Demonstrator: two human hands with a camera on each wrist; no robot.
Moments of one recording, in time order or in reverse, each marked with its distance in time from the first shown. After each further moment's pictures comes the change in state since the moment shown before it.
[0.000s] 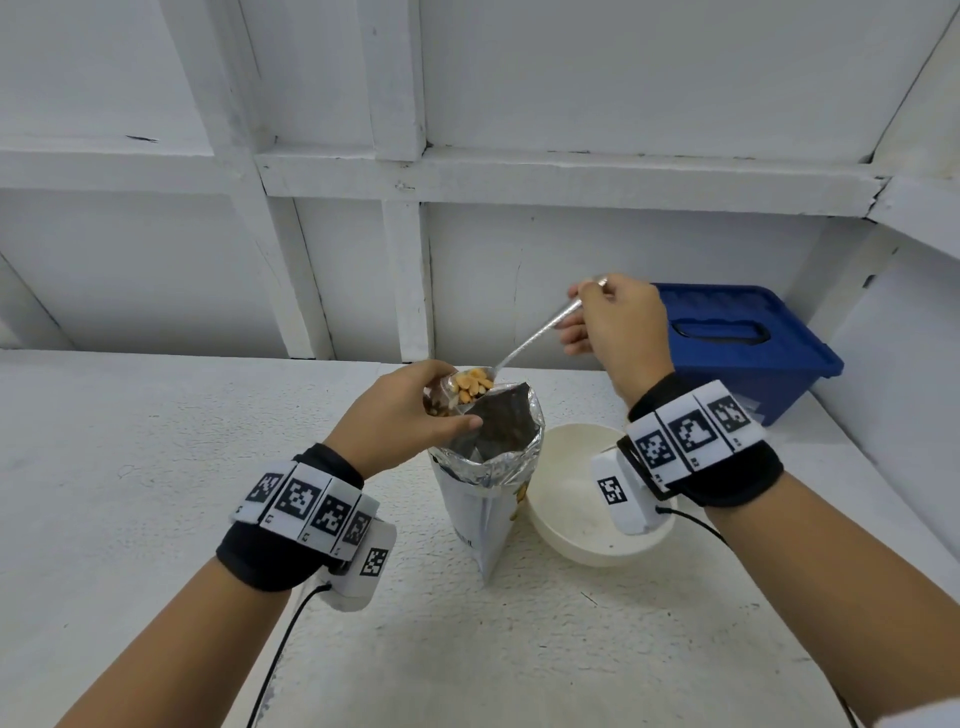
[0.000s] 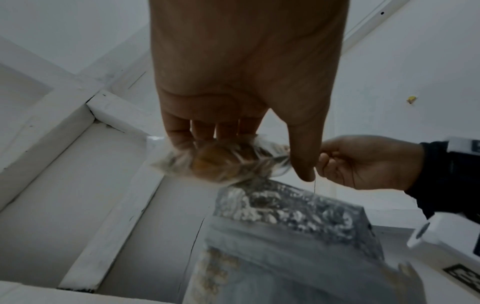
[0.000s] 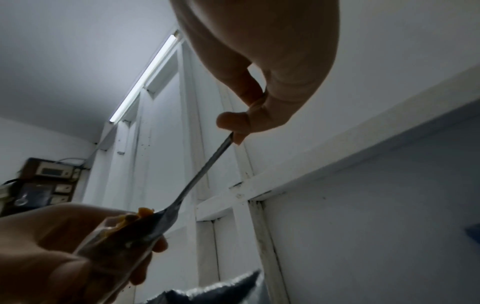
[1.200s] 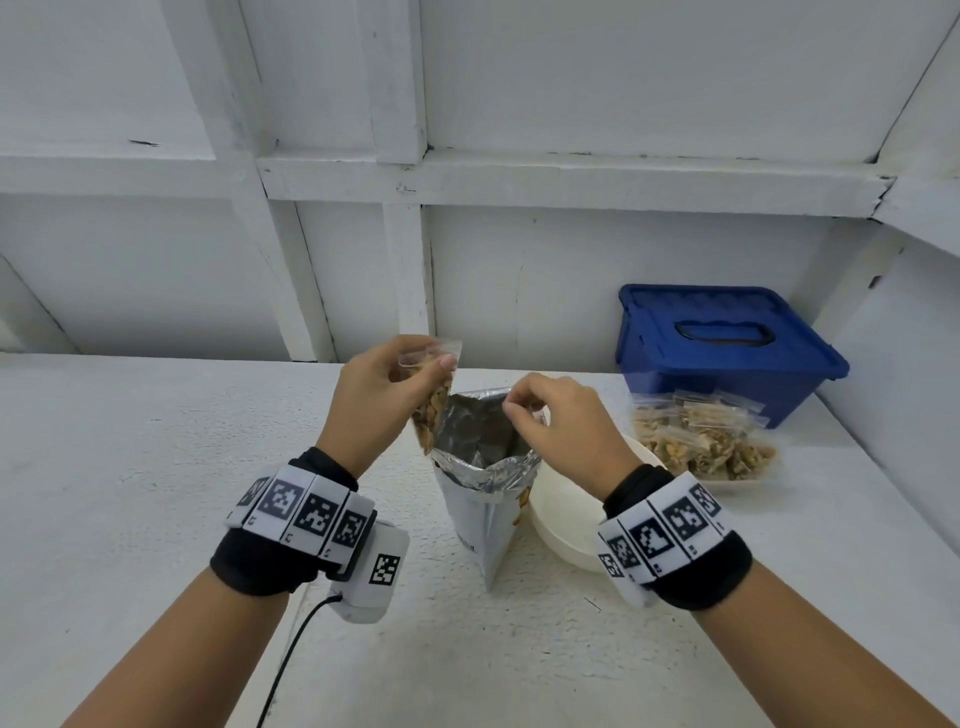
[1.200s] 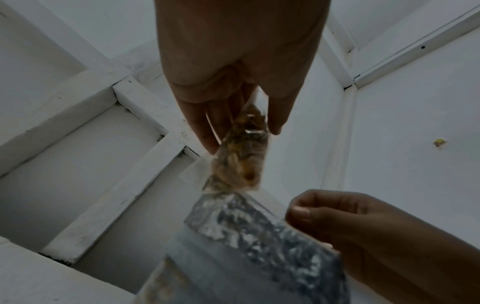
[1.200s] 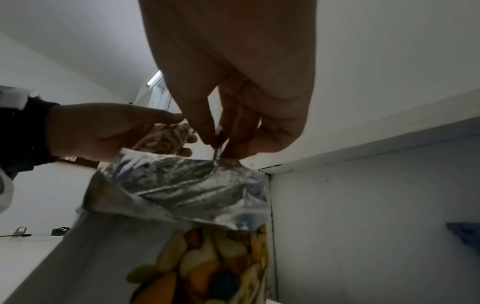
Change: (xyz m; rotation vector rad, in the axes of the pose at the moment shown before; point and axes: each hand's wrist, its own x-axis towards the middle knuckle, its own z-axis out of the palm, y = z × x) left_hand 0.002 -0.003 -0.006 -0.384 0.385 -0.011; right_hand -0.048 0.054 0.017 -0.530 -0.353 -0.333
